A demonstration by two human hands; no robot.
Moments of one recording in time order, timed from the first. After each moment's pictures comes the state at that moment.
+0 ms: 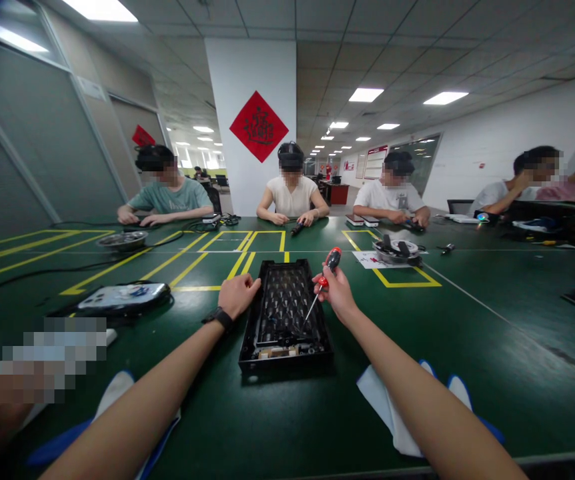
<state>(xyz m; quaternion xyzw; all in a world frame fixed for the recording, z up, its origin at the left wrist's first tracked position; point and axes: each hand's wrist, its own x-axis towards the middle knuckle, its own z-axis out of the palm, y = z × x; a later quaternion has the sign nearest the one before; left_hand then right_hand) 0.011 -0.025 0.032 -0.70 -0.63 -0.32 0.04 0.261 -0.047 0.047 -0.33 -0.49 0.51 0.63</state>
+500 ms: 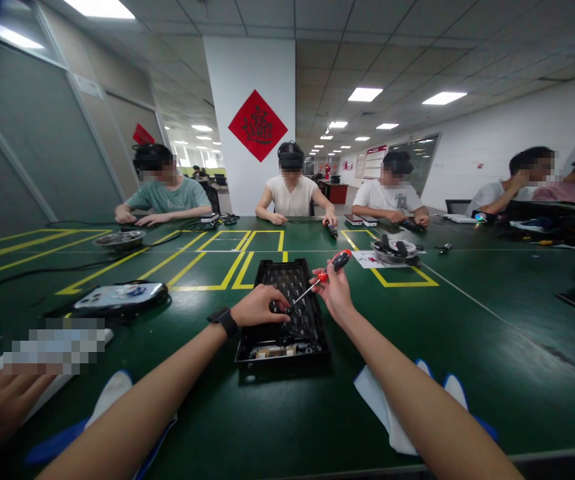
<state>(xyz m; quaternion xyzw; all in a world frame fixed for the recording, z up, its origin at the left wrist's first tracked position) 0.046 -0.044 0.043 -0.90 -0.33 -0.25 -0.14 0.258 -0.046 0.047 -0.26 -0.41 0.54 0.69</state>
